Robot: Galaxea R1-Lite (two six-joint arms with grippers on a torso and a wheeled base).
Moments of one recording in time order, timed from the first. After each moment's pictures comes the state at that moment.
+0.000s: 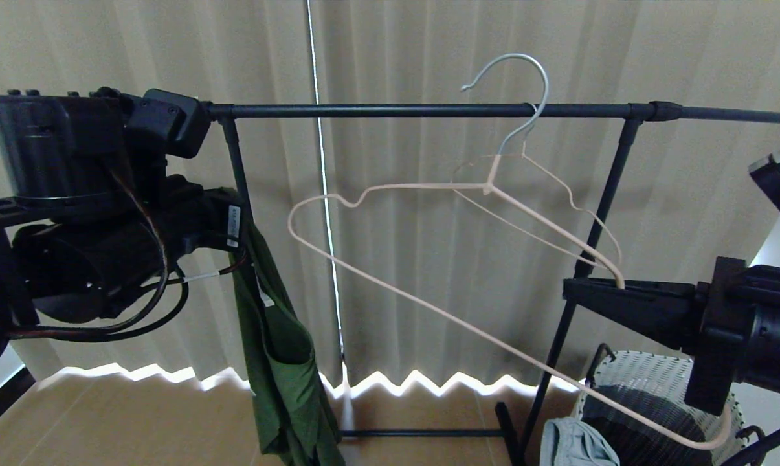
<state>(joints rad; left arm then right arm) -0.47 1.52 -0.95 -0.39 0.47 0.19 0.75 1.21 -0.76 -0.18 -0.01 0.14</state>
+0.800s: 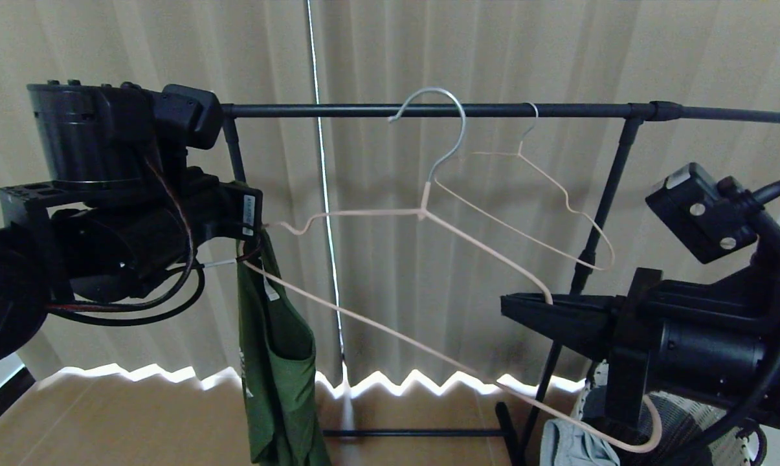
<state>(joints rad) -0.47 1.57 -1.02 -0.37 0.48 0.15 0.83 1.33 -0.77 -0.29 -0.01 0.14</state>
